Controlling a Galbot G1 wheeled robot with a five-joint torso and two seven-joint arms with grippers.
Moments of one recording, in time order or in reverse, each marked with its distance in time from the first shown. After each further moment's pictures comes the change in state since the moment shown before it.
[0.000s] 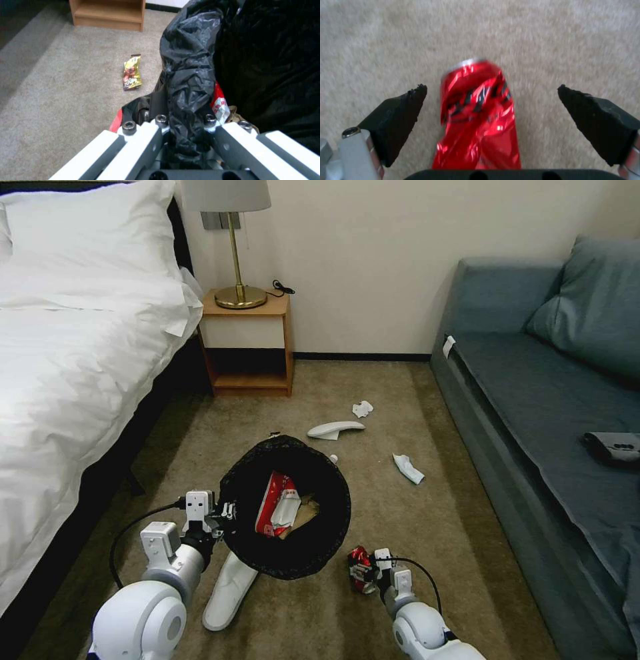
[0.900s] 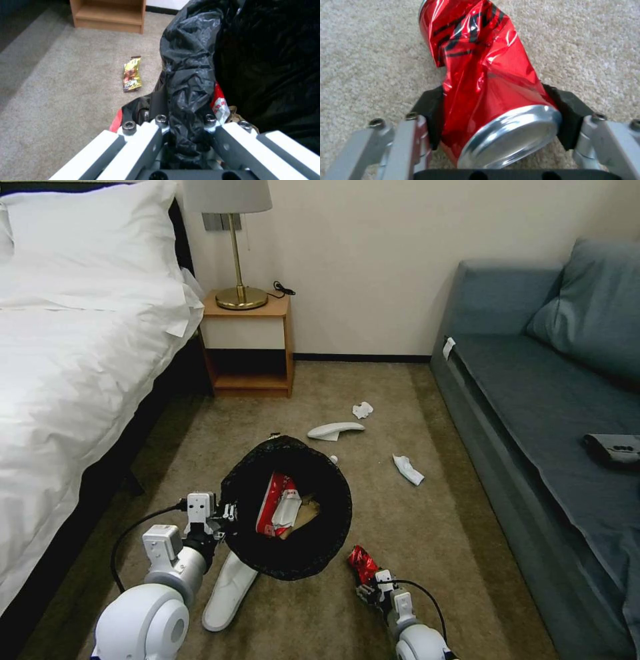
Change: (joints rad) left arm 0.008 -0.017 0.001 0.002 0.024 -0.014 0.011; right arm -0.024 0.032 0.028 -0.129 -0.109 0.091 -0.049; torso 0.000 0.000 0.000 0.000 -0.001
